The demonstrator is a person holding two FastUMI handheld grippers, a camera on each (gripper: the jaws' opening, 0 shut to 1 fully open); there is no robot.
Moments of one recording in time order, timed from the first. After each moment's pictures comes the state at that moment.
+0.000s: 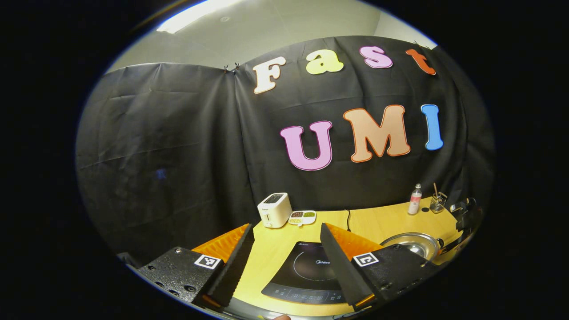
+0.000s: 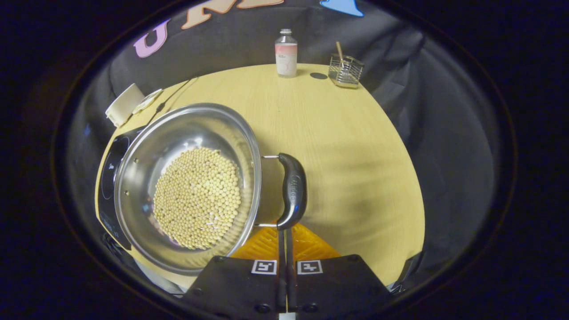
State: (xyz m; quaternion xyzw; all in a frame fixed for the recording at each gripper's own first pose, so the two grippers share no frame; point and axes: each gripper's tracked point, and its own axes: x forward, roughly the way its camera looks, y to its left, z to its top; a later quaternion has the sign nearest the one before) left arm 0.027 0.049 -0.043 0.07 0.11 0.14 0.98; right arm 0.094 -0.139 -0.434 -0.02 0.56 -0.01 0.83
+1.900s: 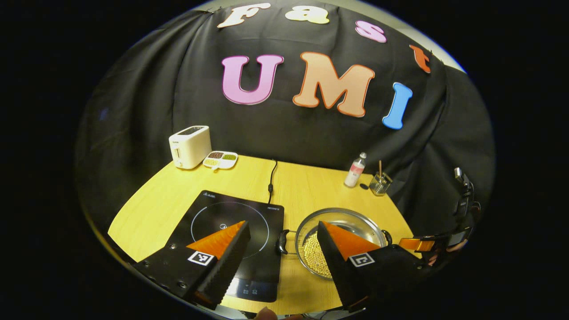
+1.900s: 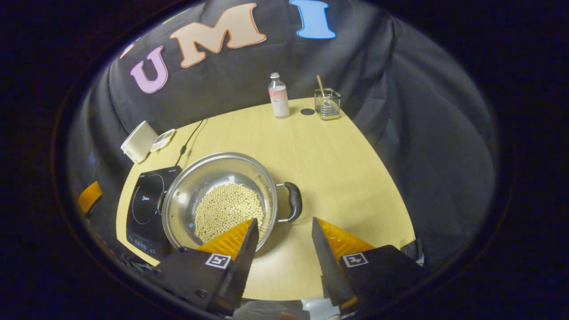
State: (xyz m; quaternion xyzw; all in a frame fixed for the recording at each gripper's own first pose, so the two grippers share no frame) left arm 0.098 -0.091 -0.214 -0.08 0.29 -0.04 0.95; right arm 0.097 -0.134 -0.338 0.06 0.48 -0.02 0.88
